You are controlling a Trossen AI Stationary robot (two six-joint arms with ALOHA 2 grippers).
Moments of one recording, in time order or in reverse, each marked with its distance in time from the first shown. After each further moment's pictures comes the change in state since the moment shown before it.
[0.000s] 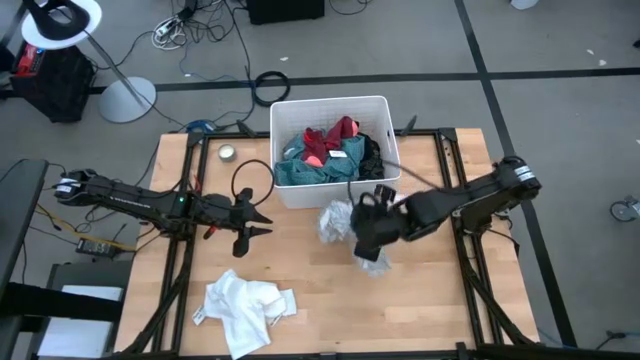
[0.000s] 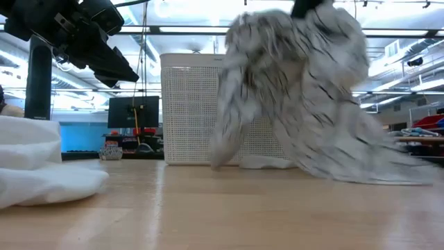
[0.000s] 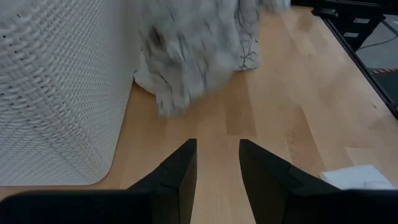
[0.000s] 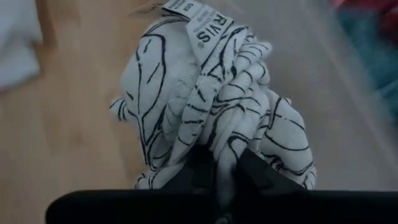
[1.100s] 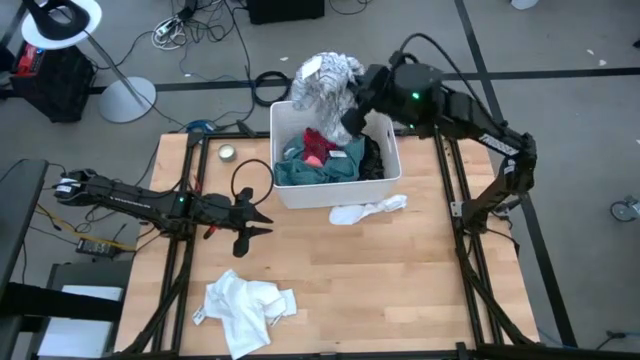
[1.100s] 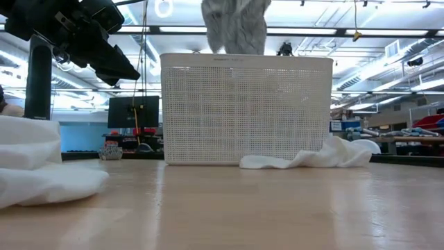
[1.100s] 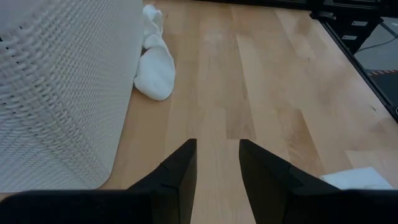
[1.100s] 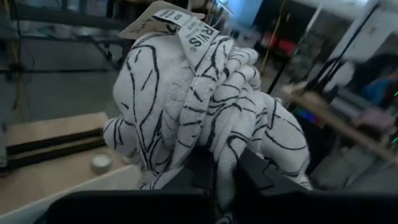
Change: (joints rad) left arm 0.000 0.000 0.000 0.015 -0.001 0.012; right arm -0.535 -0.003 0.527 0.425 0.044 -0.726
